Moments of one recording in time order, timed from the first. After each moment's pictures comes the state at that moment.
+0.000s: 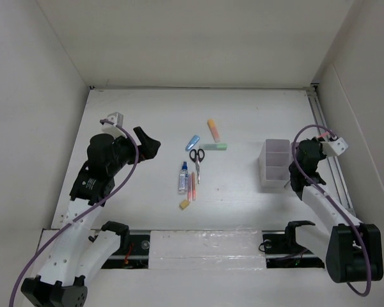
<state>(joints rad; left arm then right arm) -0.26 0.75 0.86 -0.47 0.15 -0.53 0.03 1.02 0.44 0.41 0.78 0.59</state>
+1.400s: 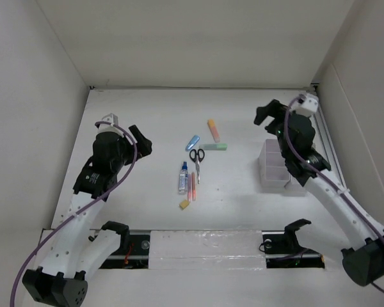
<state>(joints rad) -0.26 0.79 0.86 -0.53 -0.06 -0.57 0.36 0.96 0.85 0.02 0.47 0.49</state>
